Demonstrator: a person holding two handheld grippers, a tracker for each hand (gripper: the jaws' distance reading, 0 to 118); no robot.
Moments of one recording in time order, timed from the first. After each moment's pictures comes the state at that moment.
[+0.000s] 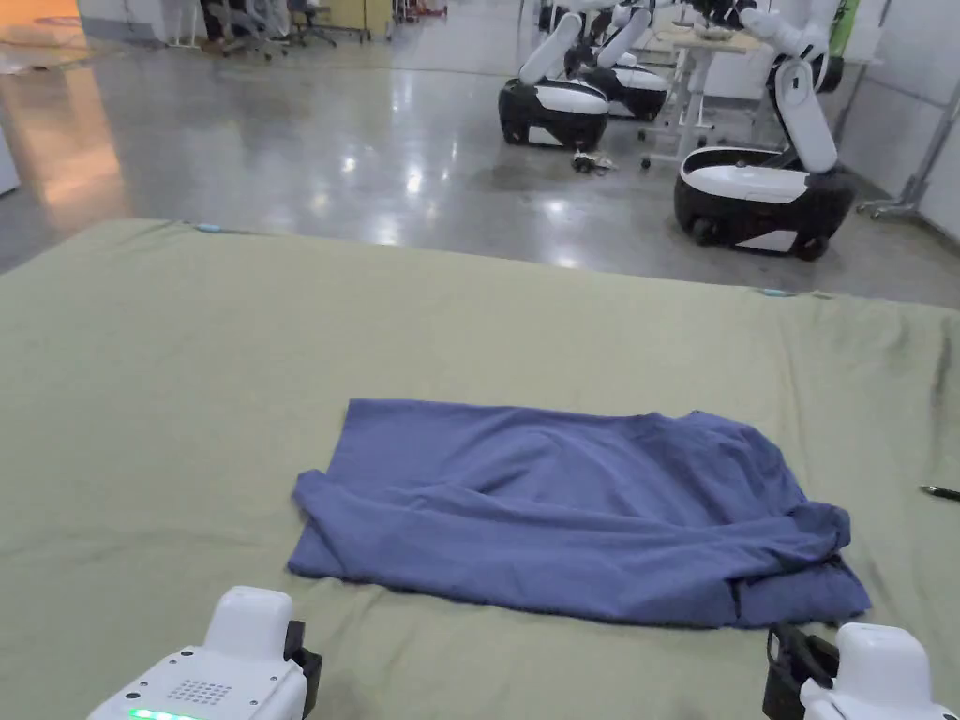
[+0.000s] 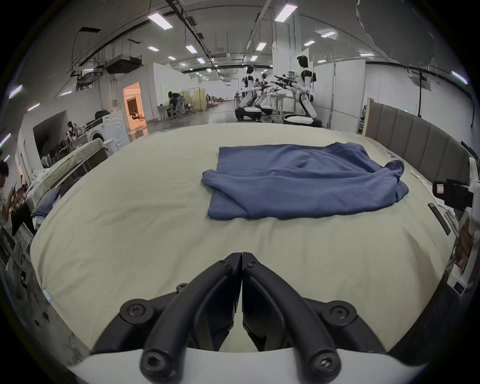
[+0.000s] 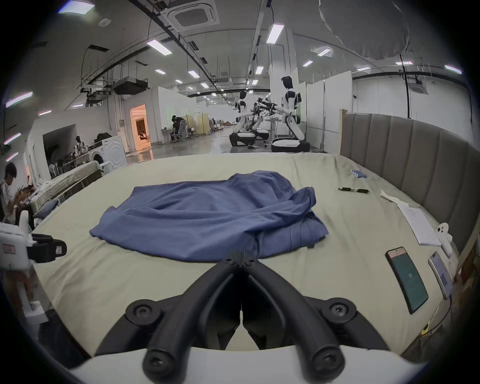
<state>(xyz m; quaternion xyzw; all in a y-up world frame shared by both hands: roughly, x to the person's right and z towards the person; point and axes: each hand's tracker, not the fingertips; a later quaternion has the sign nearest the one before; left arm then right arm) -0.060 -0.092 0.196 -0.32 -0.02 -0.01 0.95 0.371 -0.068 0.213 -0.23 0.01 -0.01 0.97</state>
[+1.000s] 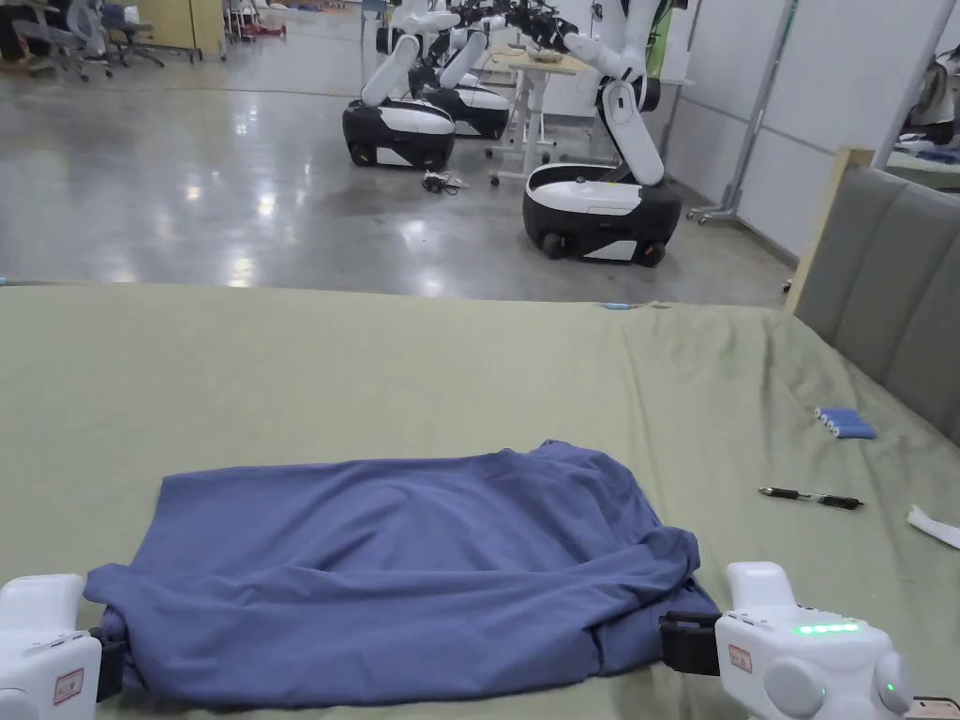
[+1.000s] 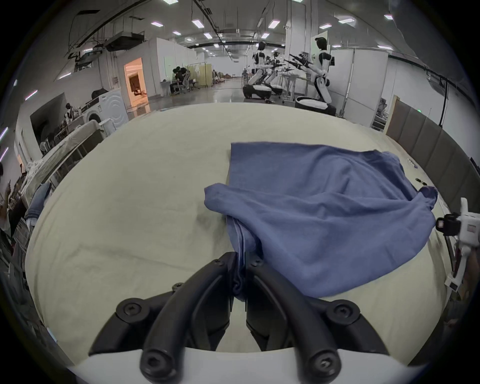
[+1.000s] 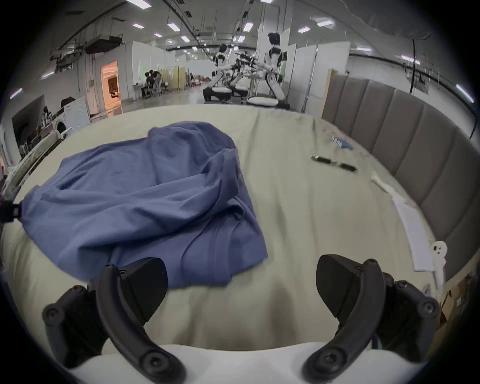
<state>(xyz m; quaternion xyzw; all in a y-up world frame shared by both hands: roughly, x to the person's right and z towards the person) -0.042 -0.059 0.070 -0.38 0.00 0.00 0.92 0.501 -0.112 0.048 -0.39 -0.06 0.02 0.92</state>
